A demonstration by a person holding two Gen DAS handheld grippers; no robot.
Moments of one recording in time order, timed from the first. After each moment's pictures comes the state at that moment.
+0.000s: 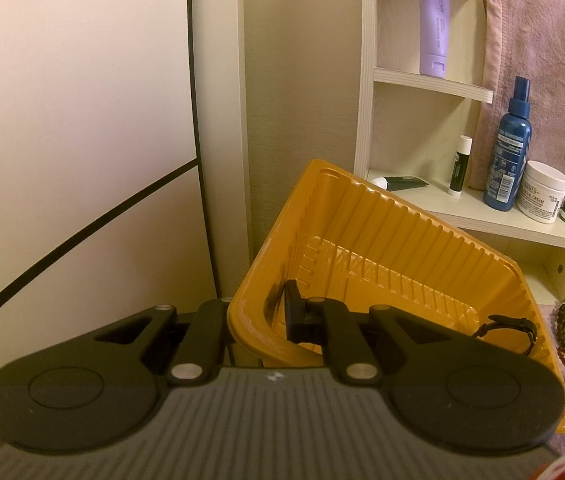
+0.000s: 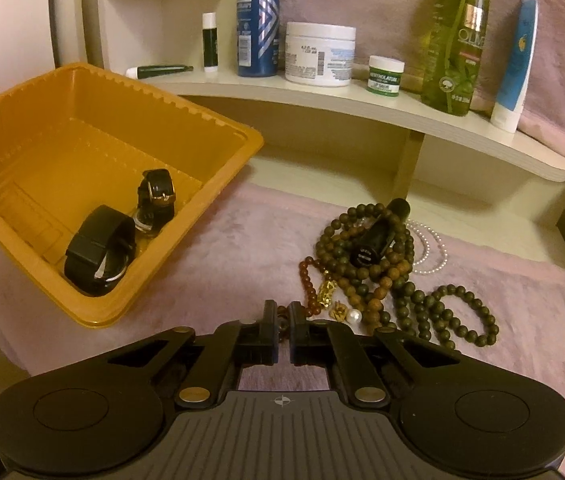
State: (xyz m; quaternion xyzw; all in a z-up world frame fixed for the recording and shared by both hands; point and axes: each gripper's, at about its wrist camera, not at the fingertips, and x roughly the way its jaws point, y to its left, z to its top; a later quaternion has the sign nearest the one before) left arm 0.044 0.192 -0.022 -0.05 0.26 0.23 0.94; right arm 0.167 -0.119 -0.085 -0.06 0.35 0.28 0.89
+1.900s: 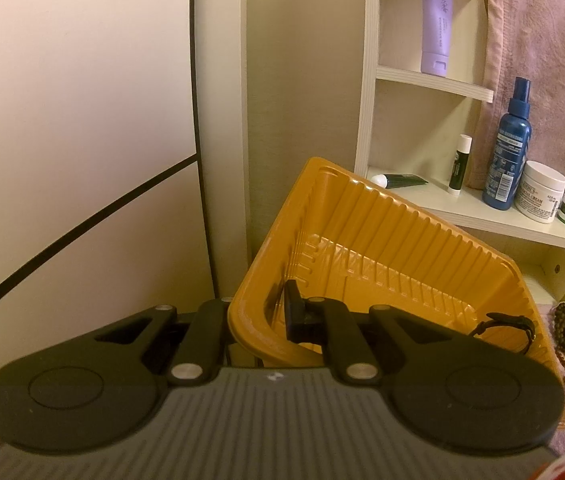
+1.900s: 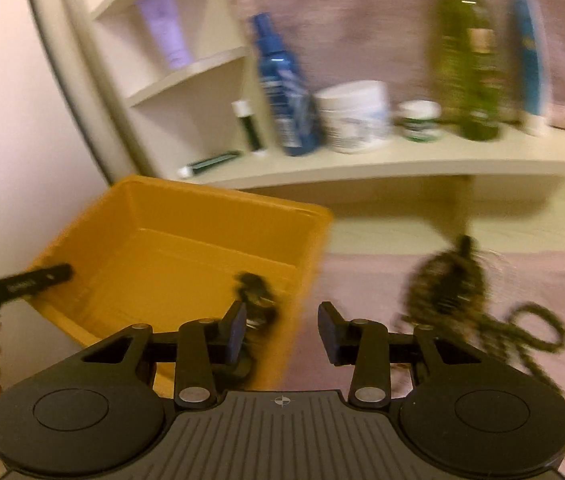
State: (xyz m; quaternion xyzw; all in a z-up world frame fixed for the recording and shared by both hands) left arm 0.044 0.194 -0.024 -0.06 0.26 0.23 0.94; right arm 0.168 -0.124 -0.033 0.10 0.35 0.32 0.87
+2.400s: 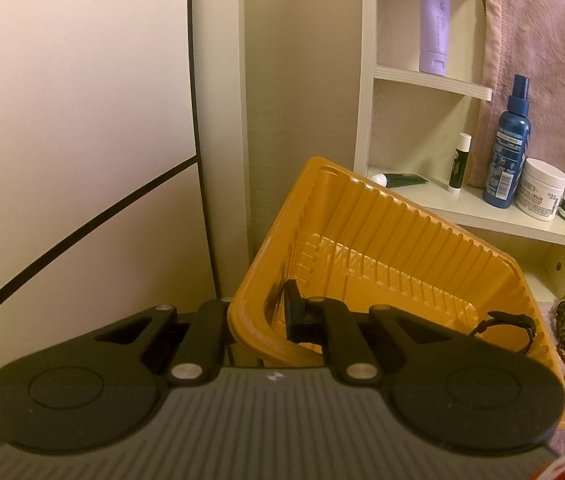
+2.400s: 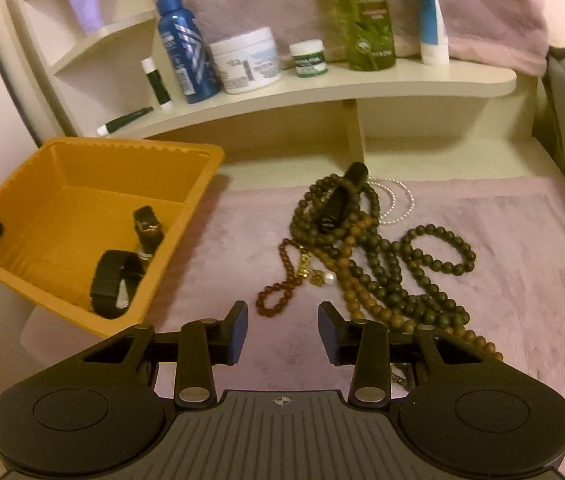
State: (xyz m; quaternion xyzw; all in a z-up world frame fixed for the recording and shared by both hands) left arm 0.045 0.194 -0.023 -0.06 0.26 0.23 0.94; right arm 0.167 -0.164 -0.077 0.09 0.40 0.26 0.87
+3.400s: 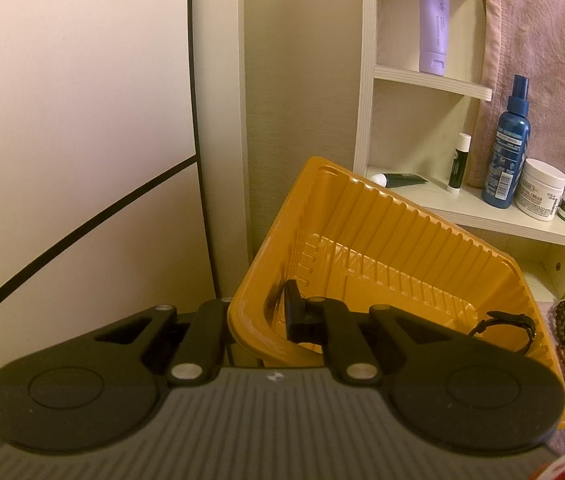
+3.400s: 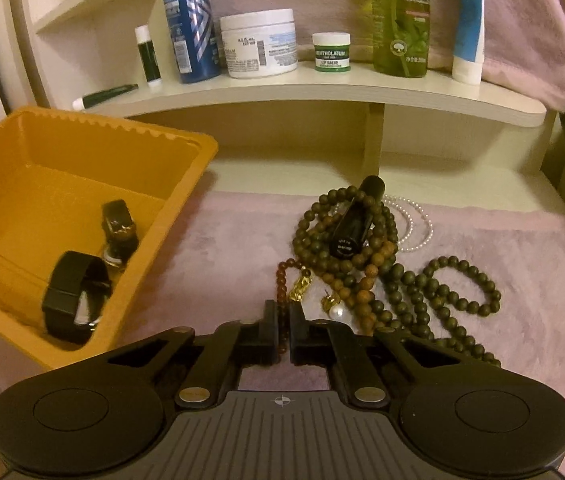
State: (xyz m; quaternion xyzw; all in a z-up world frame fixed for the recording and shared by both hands) left arm 0.045 0.196 -0.024 -0.06 0.26 0.23 0.94; right arm 0.182 -0.124 -0.086 0.04 0.38 0.23 0.90
